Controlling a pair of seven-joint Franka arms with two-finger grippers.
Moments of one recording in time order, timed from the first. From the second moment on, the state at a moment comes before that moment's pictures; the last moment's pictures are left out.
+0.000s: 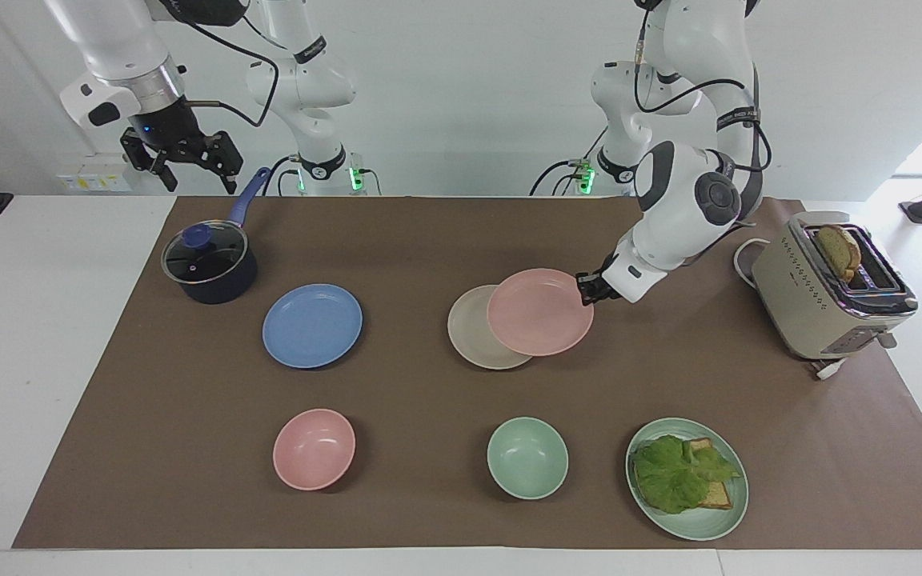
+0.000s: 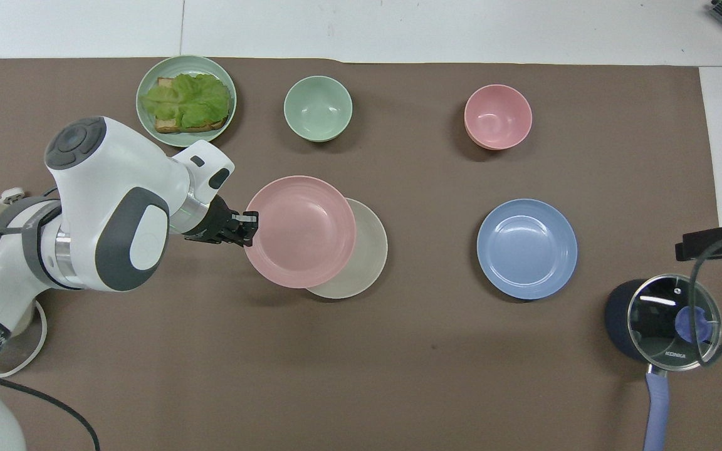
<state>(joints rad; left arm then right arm) -0.28 0.19 -0.06 -1.90 -0.35 1.99 -0.21 0.02 -0.16 -0.08 -1.73 -0.03 1.54 0.01</state>
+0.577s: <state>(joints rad) -0.37 0.21 -0.06 -1.96 -0.39 2.12 -0.26 0.02 -0.16 -0.08 -1.76 -0.03 1.58 0.01</state>
